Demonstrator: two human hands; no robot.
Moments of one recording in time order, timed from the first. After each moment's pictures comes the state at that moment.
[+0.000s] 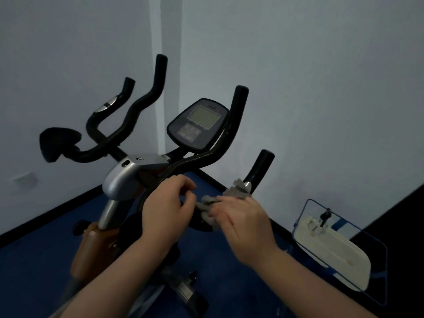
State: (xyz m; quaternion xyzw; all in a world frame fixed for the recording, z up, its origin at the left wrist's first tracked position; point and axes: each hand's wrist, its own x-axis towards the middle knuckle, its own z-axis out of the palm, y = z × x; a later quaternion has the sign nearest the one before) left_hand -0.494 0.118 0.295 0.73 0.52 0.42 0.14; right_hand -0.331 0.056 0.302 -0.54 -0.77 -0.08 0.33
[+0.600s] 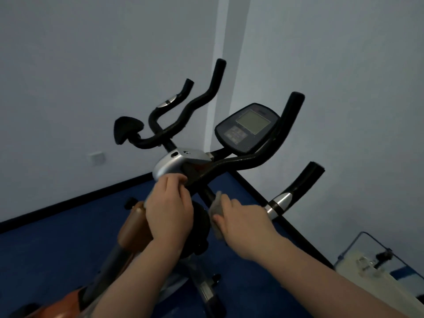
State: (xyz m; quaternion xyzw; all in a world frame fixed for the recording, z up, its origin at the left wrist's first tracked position) left_hand -0.528 0.103 0.273 0.56 0.67 0.48 0.00; right_hand -0.367 0.094 0.292 -0.54 -0.84 -0.05 -0.01
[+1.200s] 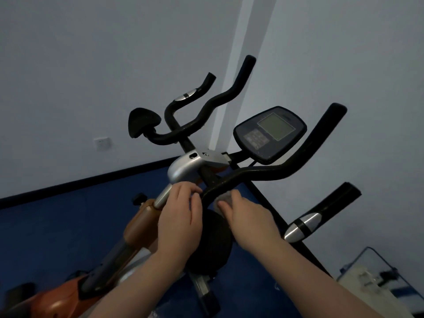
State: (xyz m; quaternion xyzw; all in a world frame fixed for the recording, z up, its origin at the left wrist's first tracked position) left_hand -0.549 0.103 0.265 0.58 0.61 0.52 0.16; right_hand -0.404 0.130 0.300 -0.61 -0.79 0.08 0.06
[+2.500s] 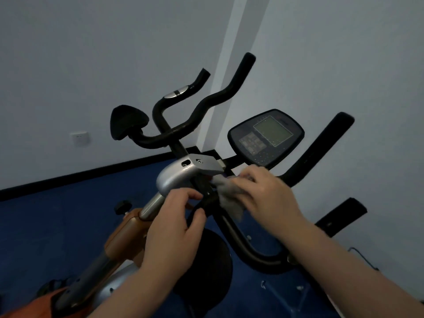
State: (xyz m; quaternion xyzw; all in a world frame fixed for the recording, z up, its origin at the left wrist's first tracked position) left_hand -0.560 0.111 0.286 0.58 0.59 0.48 0.29; right_hand -0.378 0.175 0.343 -0.46 -0.87 -0.08 0.16
